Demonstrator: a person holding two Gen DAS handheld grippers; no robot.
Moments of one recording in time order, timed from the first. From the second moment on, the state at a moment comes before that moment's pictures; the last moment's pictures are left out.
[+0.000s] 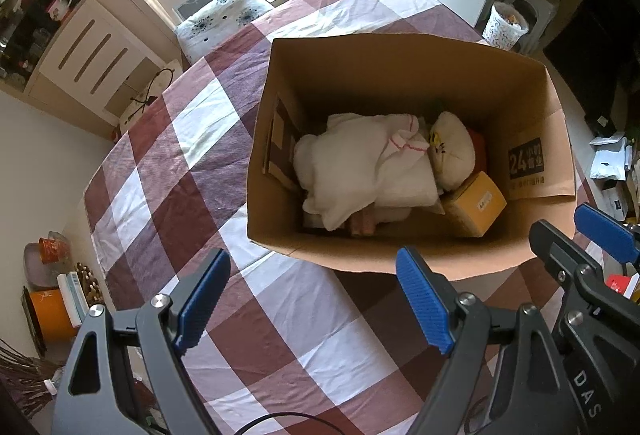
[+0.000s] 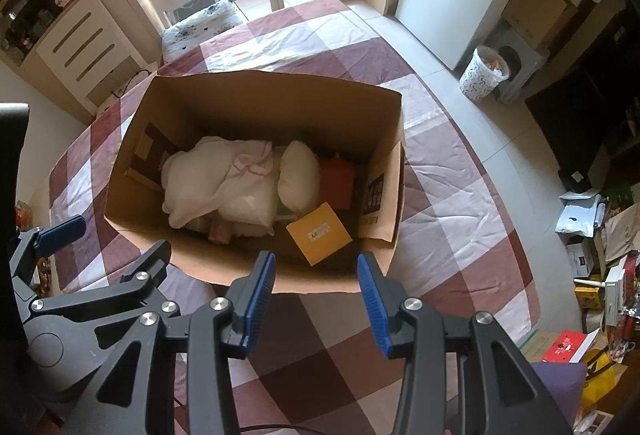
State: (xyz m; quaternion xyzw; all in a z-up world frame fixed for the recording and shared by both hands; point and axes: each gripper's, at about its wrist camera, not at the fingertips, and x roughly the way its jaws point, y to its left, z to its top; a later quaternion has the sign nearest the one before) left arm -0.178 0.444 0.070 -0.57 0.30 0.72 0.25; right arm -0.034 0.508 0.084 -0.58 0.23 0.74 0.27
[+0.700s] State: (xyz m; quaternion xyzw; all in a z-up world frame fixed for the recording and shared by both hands) left arm -0.171 0.462 0.072 -0.55 0.32 0.73 0.25; right arm -0.026 0.519 0.082 -0.58 0.23 0.73 0.28
